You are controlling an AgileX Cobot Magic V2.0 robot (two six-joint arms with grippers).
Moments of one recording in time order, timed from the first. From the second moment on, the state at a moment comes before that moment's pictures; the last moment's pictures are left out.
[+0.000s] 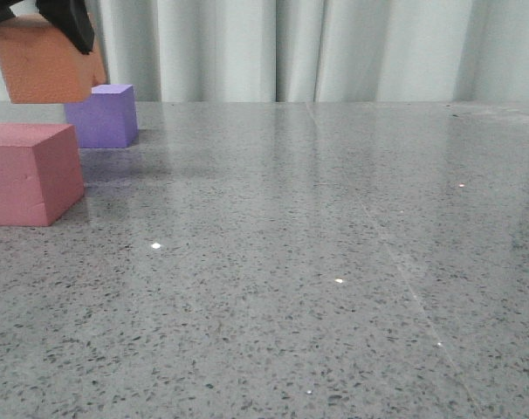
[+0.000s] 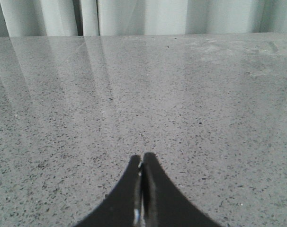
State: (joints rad) left arm -0.43 1.47 -1.19 0.45 0.57 -0.73; right arm 0.08 -0.01 0.03 0.03 0.17 0.05
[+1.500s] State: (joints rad) left arm -0.40 1.66 -1.18 0.37 0.54 -0.65; right arm 0.08 -0.01 0.03 0.03 0.17 0.05
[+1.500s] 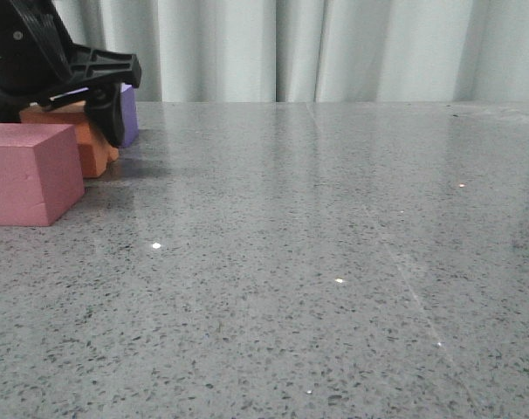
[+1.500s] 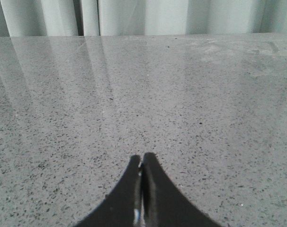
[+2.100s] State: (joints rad) left arm -0.40 1.36 -1.17 0.37 0.55 -0.65; right arm 0.08 -0.01 0.03 0.03 0.17 0.05
